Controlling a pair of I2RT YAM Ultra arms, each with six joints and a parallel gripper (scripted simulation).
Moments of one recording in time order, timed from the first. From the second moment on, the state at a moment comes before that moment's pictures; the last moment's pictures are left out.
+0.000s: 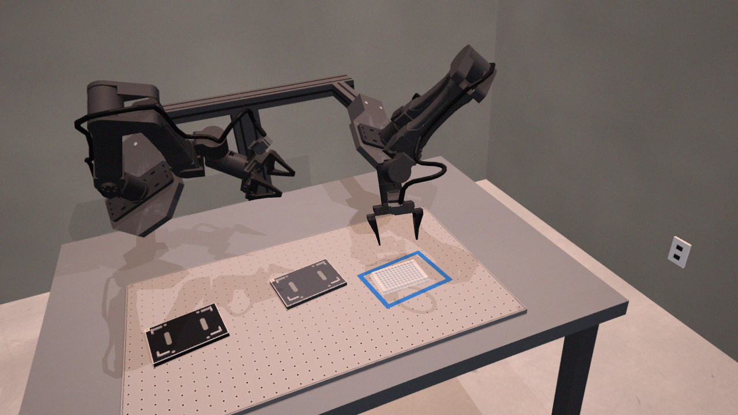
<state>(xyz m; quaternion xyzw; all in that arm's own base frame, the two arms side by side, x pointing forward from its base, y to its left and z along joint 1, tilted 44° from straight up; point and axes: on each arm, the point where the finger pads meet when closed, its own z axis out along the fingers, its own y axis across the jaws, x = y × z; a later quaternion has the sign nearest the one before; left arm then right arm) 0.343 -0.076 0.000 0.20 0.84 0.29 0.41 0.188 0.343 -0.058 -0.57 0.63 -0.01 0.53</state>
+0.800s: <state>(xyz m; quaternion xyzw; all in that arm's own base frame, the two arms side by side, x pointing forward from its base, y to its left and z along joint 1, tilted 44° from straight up) 0.336 -0.071 -0.011 0.26 0.84 0.31 0.37 0.188 0.343 -0.058 -0.57 0.63 -0.01 0.53</state>
